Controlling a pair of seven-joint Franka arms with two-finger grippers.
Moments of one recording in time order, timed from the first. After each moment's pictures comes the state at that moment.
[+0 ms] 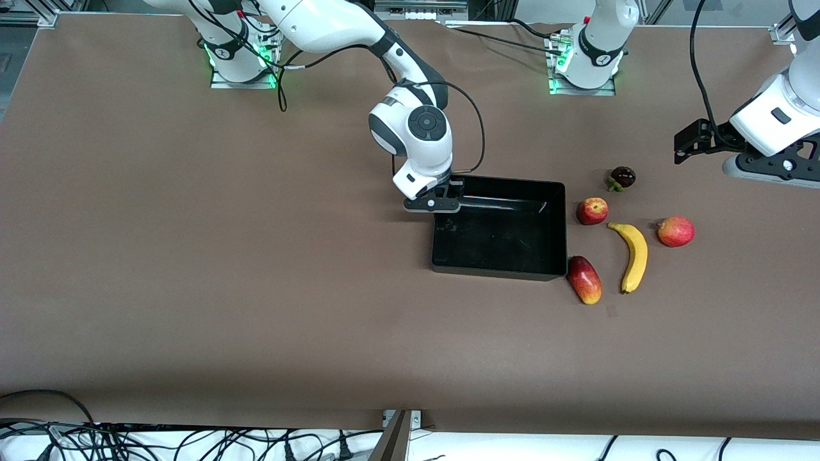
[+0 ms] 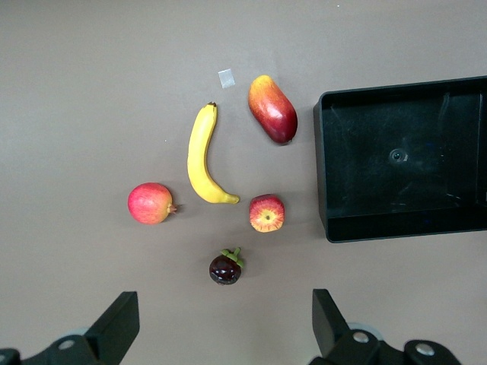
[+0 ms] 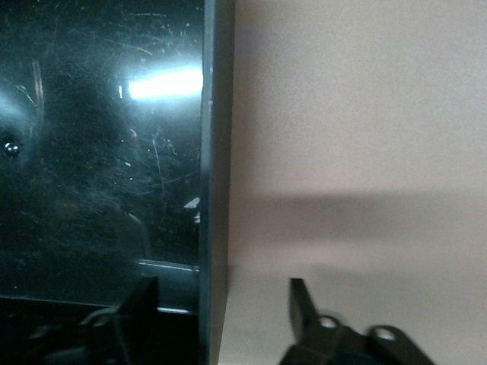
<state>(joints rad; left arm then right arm) 0.00 0.01 -0.07 -1.63 0.04 1.57 0.08 0.88 0.82 0.02 -1.40 0.03 2.31 0.90</state>
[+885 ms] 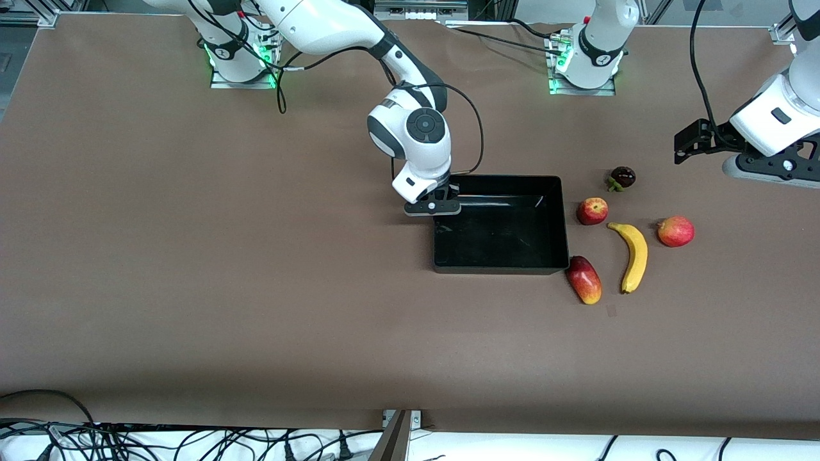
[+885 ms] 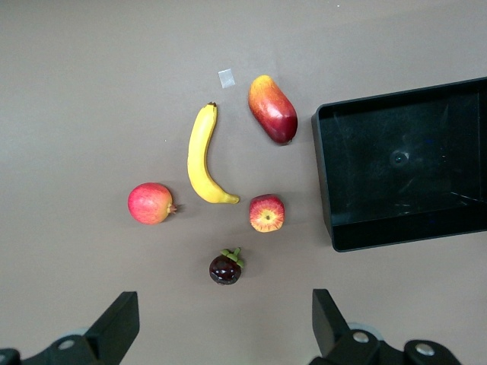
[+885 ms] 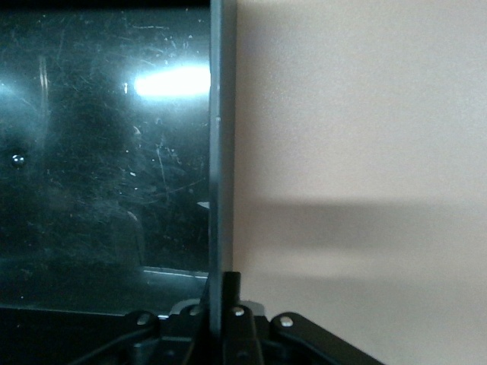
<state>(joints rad) 0.00 0.01 -0.07 -1.63 0.04 1.57 0.08 0.88 0.82 0.01 -1.39 0.03 2.31 0.85</state>
